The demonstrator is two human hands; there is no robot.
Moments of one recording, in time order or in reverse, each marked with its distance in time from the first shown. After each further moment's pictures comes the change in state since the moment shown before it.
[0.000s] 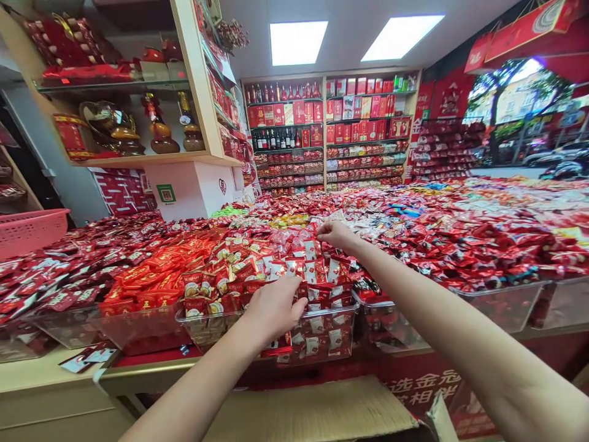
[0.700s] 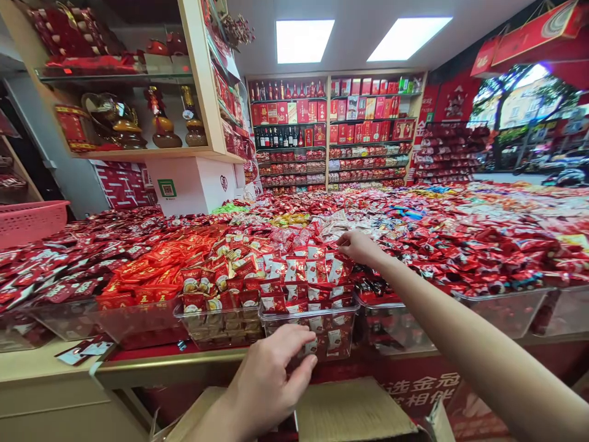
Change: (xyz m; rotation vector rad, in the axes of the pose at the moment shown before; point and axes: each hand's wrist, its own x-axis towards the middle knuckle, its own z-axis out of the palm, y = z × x) left_hand -0.071 0.014 0.025 -0.452 0.075 0.111; right_hand -0.040 0.016 -0.023 -0.279 -0.037 0.071
